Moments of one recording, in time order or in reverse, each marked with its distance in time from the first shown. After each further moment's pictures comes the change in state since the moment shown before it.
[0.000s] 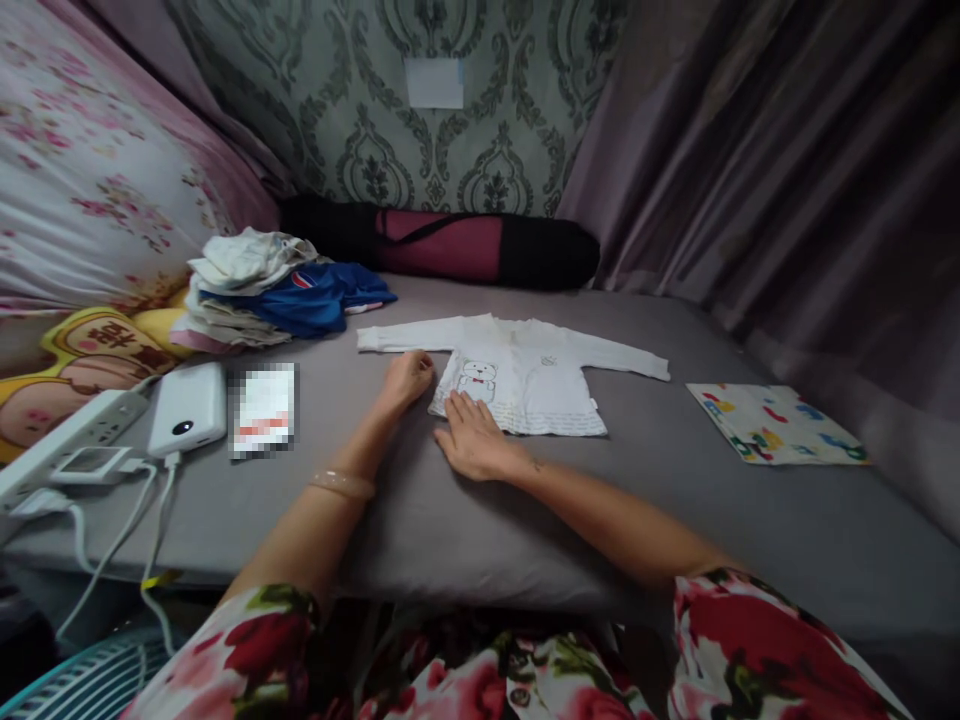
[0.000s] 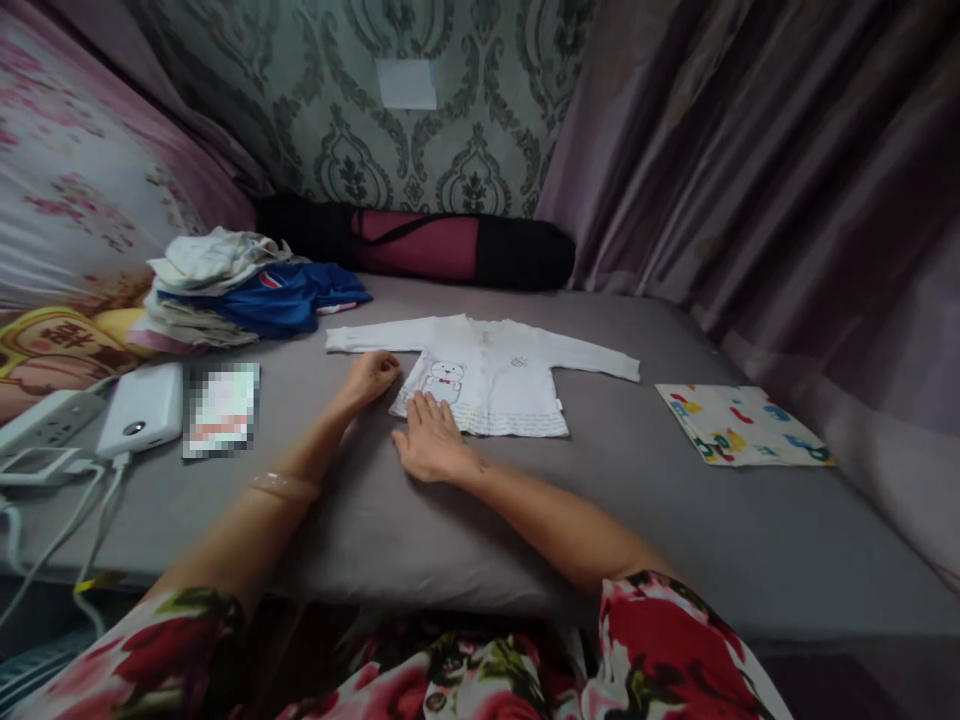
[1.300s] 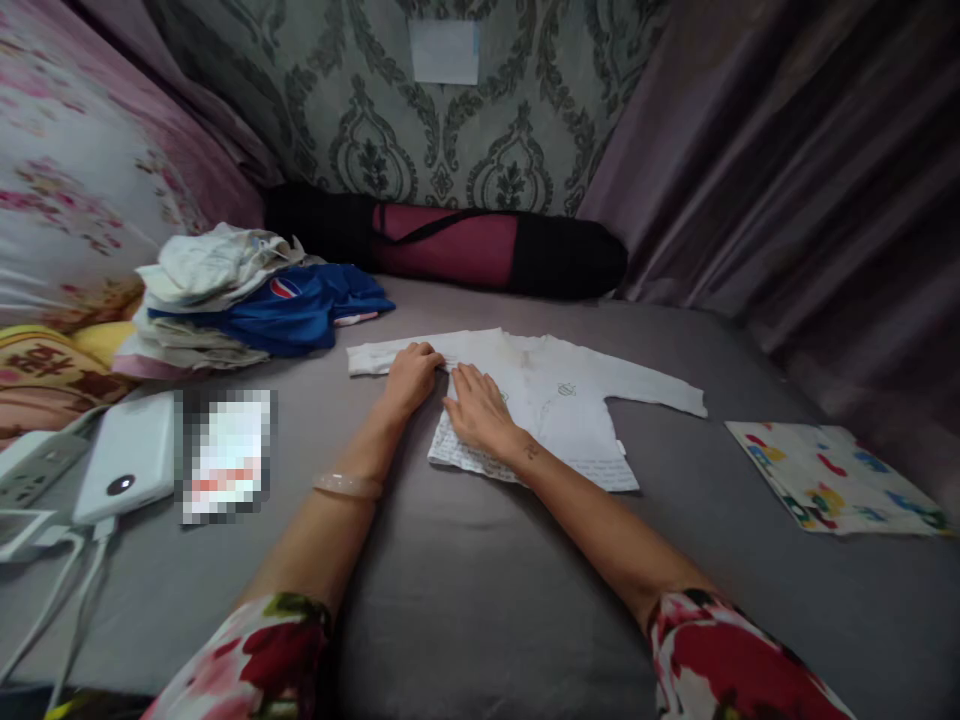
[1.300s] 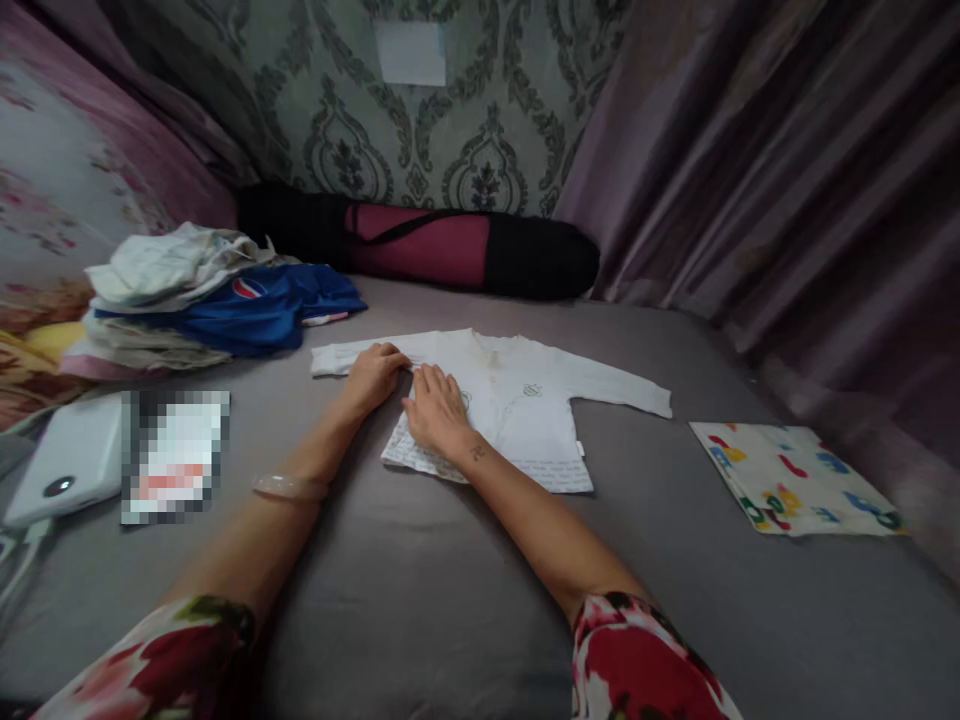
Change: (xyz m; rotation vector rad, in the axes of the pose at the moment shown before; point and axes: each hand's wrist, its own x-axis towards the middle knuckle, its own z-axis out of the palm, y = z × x) left_hand 0.063 -0.009 0.010 0.310 0.059 0.377; right_hand 0.094 0.043 -0.015 -0.037 0.221 0.026
